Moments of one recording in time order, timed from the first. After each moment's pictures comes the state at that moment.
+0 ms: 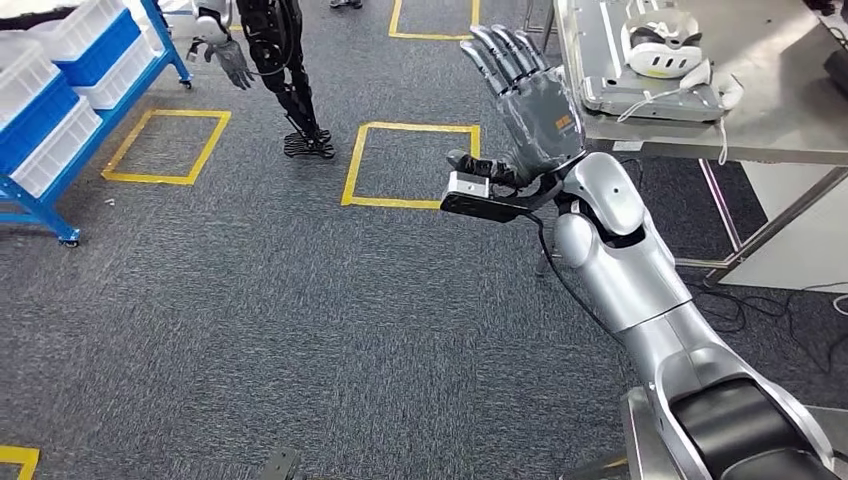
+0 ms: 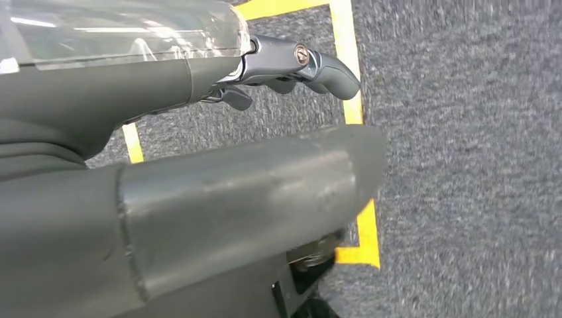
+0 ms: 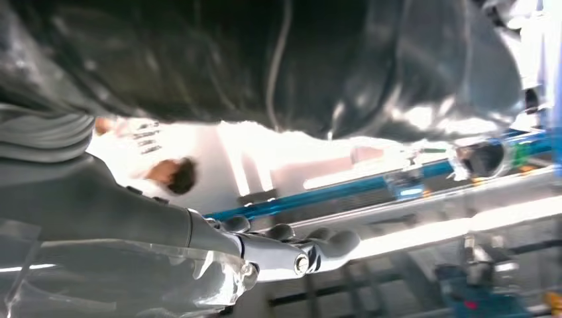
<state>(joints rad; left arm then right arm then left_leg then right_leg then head) -0.17 -0.22 0.78 -0.21 -0.92 0.05 -0.34 -0.92 -0.08 0.47 -1.17 0.93 -0.38 -0.25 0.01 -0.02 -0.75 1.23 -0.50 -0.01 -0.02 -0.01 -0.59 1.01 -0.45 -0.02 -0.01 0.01</state>
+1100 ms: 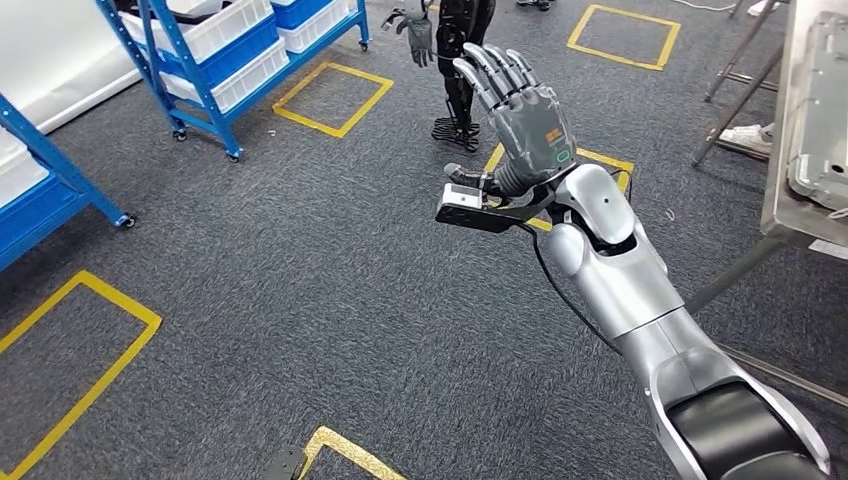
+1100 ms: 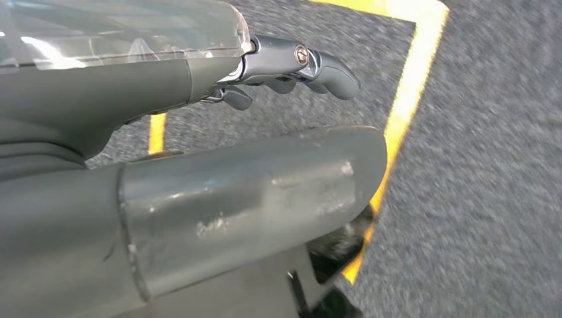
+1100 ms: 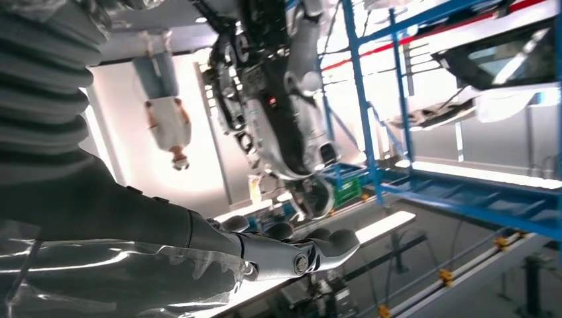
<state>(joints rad) -0.17 -0.23 0.77 -0.21 -0.93 0.03 -0.29 -0.90 -0.08 0.49 -1.15 0.92 -0.39 -0.25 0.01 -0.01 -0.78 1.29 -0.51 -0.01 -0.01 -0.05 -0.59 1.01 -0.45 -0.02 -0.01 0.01</state>
